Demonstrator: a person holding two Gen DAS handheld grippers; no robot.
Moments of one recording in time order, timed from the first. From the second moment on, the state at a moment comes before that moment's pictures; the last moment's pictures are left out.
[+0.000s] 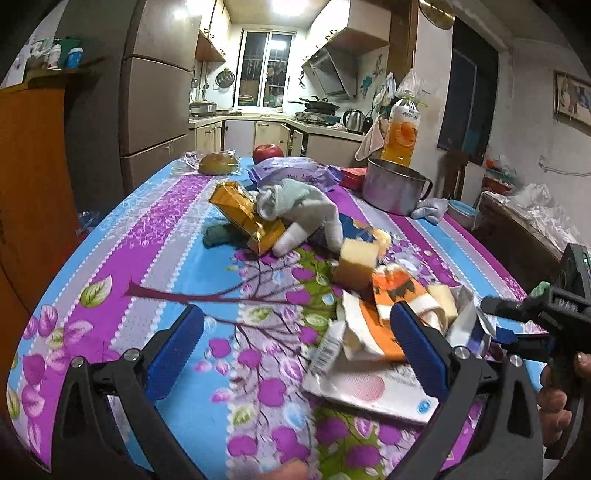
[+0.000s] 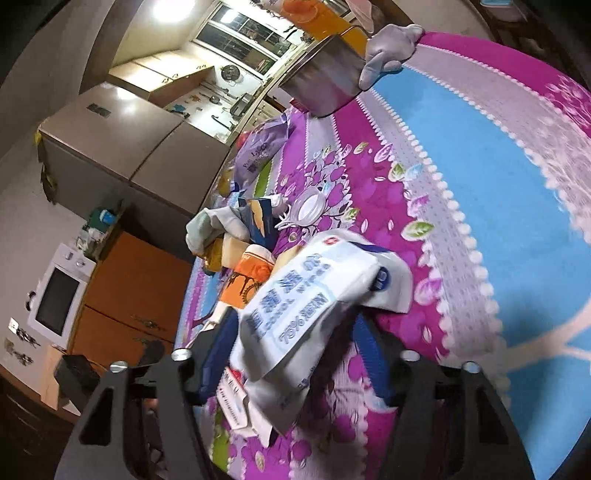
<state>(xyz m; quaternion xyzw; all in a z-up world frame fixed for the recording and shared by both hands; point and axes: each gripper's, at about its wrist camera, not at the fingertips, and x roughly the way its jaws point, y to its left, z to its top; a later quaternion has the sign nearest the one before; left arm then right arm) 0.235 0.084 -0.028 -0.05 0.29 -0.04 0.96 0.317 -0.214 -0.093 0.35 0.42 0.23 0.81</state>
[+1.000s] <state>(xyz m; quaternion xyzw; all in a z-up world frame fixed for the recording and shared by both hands) 0.367 0.032 -0.056 -0.04 0.41 -0.17 0.89 0.254 -0.222 -0.037 0.20 0.27 0.25 0.91</state>
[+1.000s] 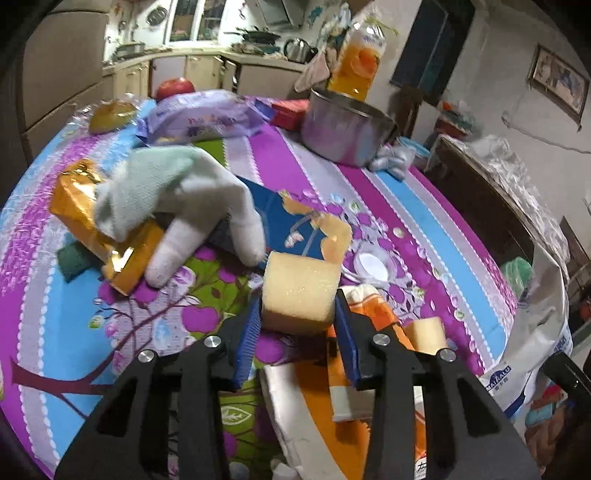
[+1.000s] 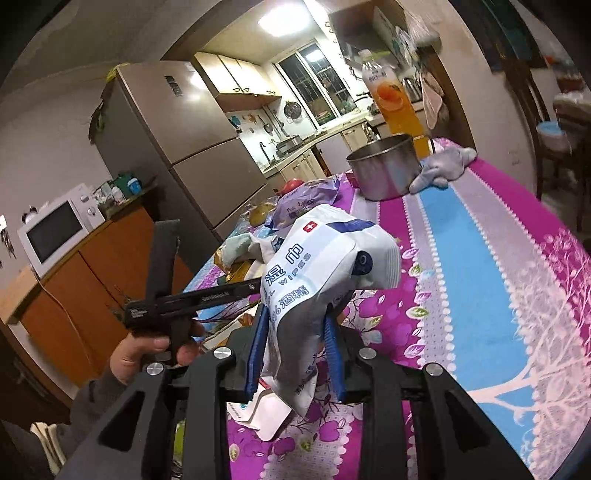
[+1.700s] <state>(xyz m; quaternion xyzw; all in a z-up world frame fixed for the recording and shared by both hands) 0.238 -0.021 0.037 -0.01 0.24 -0.09 0.97 0.194 -0.217 0.032 -0.03 0.16 0.07 0.98</state>
